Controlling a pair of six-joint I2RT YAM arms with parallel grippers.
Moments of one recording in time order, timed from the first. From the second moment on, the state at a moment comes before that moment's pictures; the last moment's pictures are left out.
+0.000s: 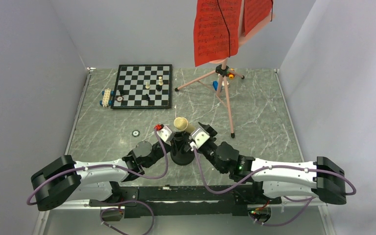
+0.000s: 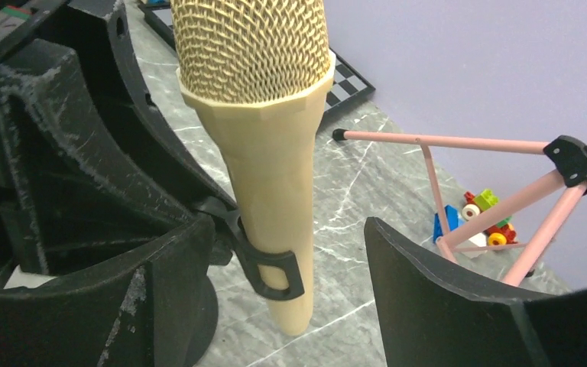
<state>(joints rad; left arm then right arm) -1.03 1.16 0.30 0.92 -0.16 -0.11 1.26 1.00 0.48 0.51 0.57 -0.40</state>
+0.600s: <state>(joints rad) -1.04 1.16 0.29 0.93 -0.17 -0.11 1.16 1.09 0.51 0.59 0.44 -0.41</state>
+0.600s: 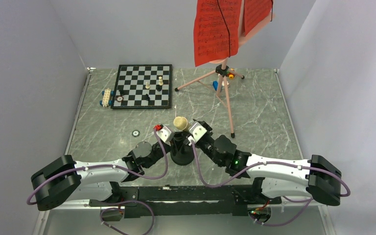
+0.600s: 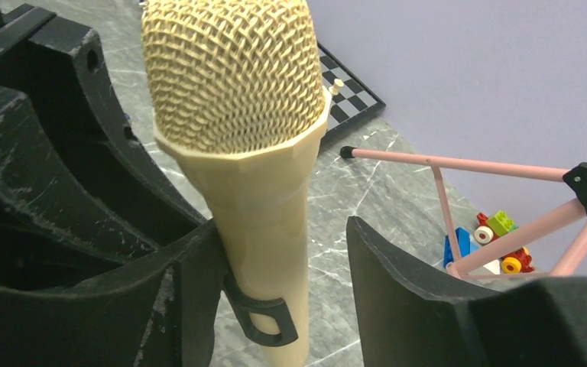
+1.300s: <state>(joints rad) -1.05 1.18 0.29 0.96 -0.21 -0.13 1.14 1.13 0.69 0.32 0.56 -0.21</state>
